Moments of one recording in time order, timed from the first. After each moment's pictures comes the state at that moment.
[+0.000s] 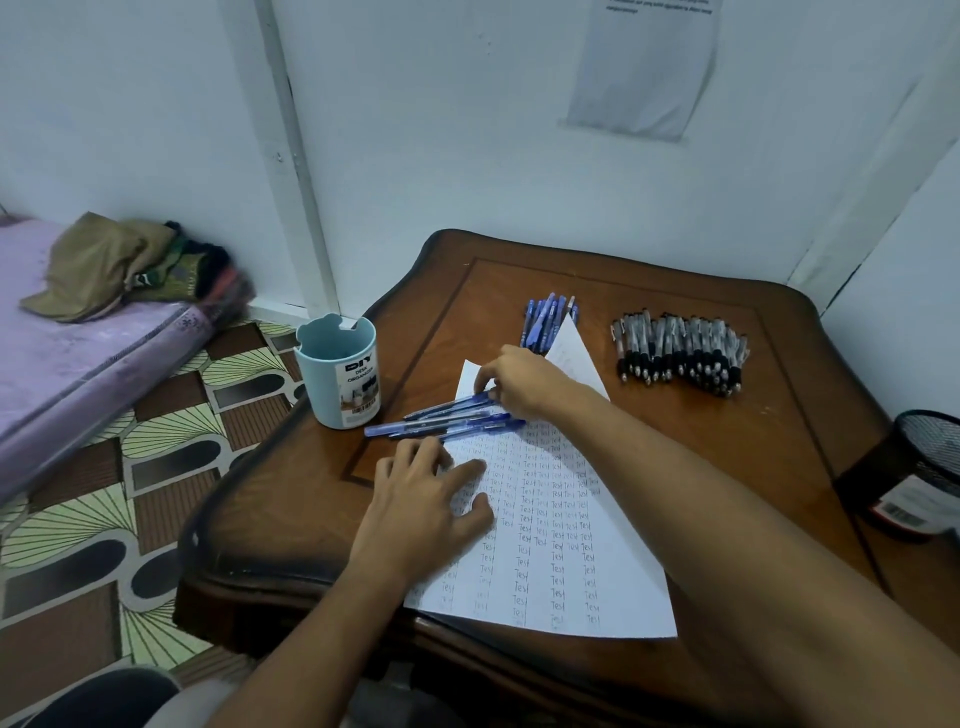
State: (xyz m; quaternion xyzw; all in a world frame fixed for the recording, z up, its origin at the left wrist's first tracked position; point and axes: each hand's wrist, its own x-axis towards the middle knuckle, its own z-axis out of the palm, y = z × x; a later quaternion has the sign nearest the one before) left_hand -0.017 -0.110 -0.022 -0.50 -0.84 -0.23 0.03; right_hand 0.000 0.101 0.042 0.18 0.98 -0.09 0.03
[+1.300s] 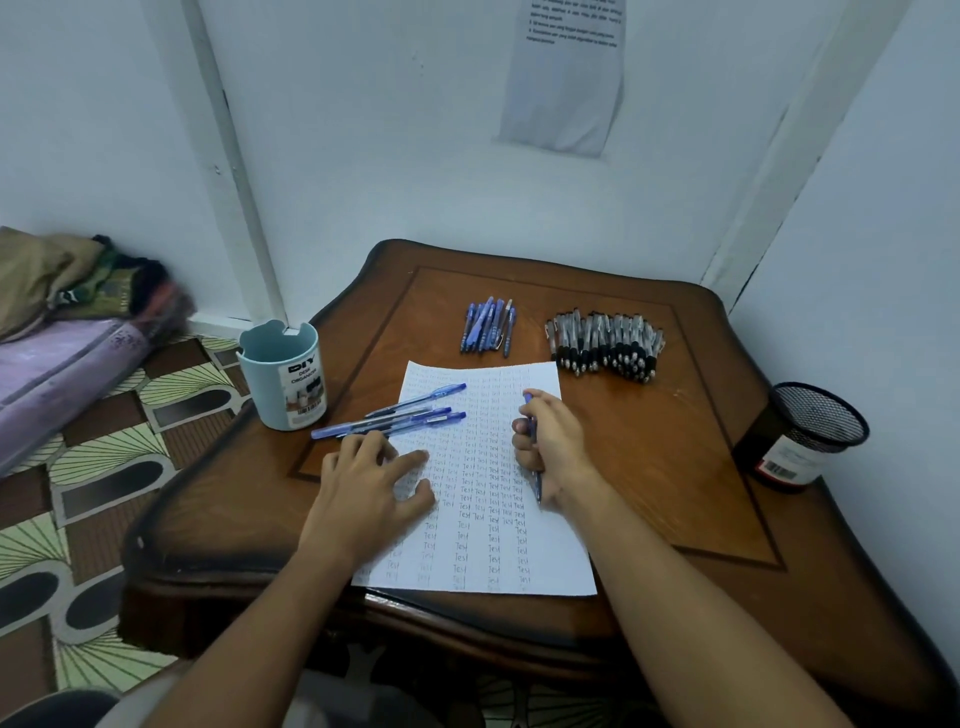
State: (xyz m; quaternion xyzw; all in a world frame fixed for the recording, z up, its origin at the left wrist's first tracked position) left_hand -0.017 -0.108 -0.025 -0.50 -0.83 -0.25 0.05; right_hand 0.115 0.069 0.017 0.42 0.42 -0.74 -0.30
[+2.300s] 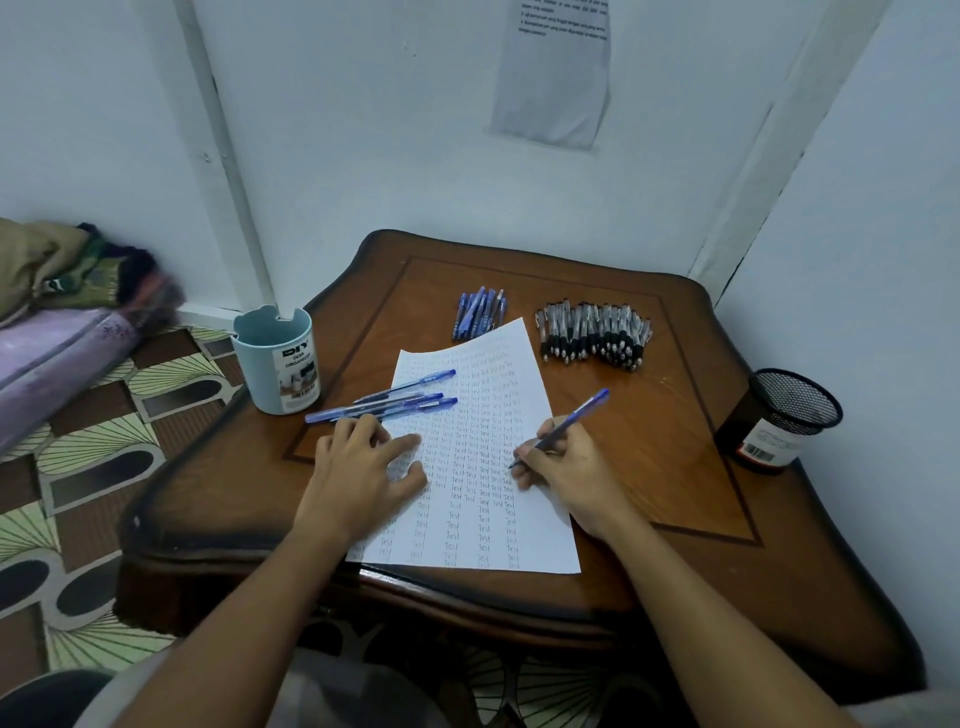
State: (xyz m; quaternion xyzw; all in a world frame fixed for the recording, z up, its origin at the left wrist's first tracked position) left_hand -0.018 -0.108 -0.027 -0.49 -0.83 -0.24 0.06; right_hand 0.181 0.054 -0.003 0.31 0.64 -0.65 -0.27
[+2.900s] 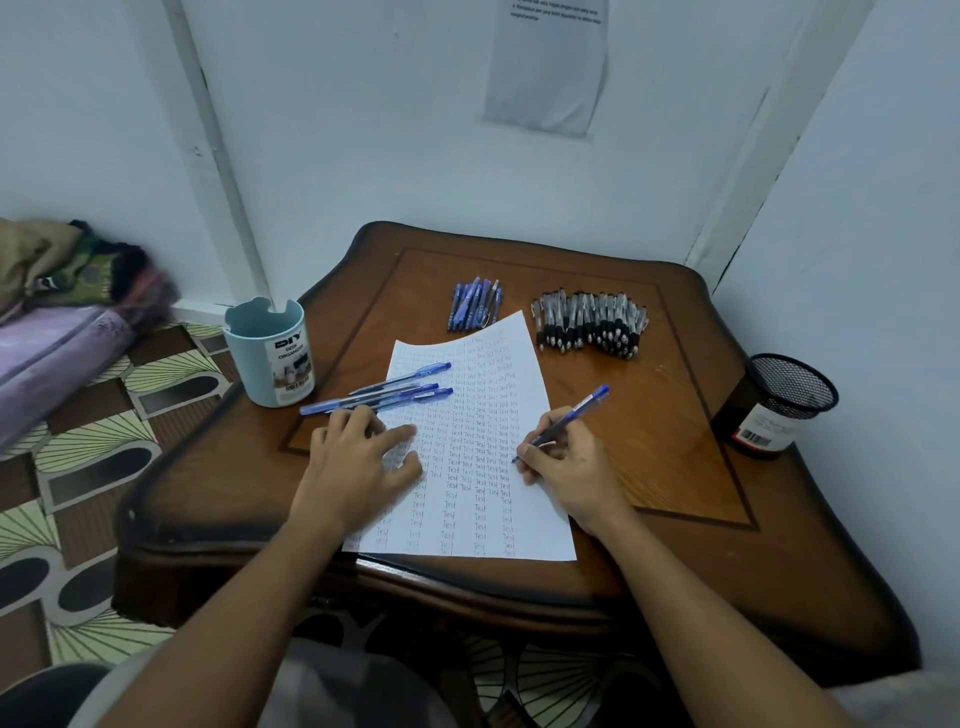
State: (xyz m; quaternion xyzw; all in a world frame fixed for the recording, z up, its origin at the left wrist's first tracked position) left_hand -0.018 -0.108 -0.027 -0.50 -0.83 -0.24 0.06; right_hand 0.188 0.050 -0.014 0.32 0.68 -0.58 -0.31
